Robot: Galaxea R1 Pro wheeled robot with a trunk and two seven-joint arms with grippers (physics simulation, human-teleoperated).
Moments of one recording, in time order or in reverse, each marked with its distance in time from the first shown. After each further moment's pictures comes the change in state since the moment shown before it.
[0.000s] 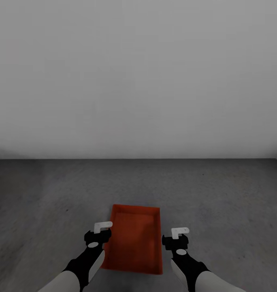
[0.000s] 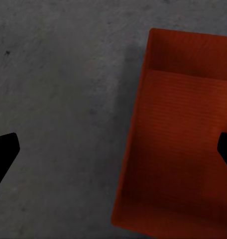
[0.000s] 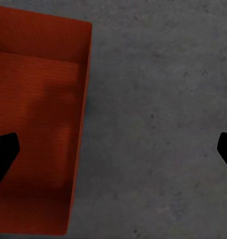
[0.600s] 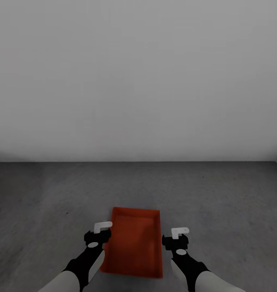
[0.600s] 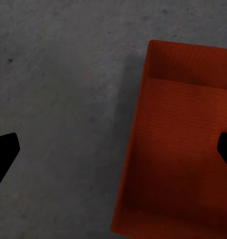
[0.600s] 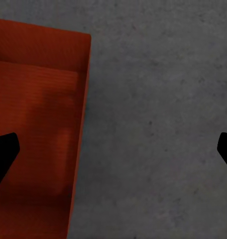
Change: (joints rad) left arm 0.000 0.001 -0.001 0.000 0.000 0.000 0.000; right arm 0.000 0.001 0.000 0.000 0.000 0.001 -0.003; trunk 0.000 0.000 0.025
